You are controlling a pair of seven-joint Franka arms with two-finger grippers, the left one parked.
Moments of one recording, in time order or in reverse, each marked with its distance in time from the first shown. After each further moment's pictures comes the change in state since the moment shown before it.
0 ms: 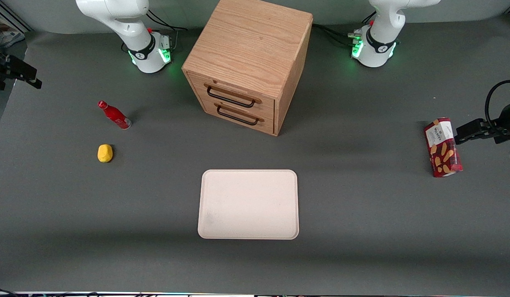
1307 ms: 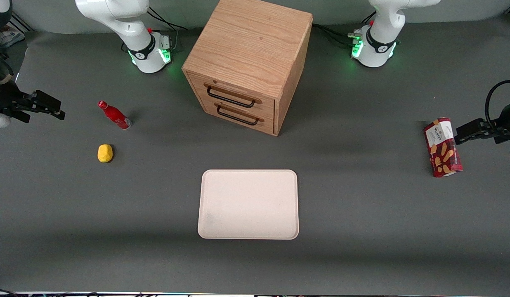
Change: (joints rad) arm 0.090 0.226 0.005 0.155 0.064 0.104 0.075
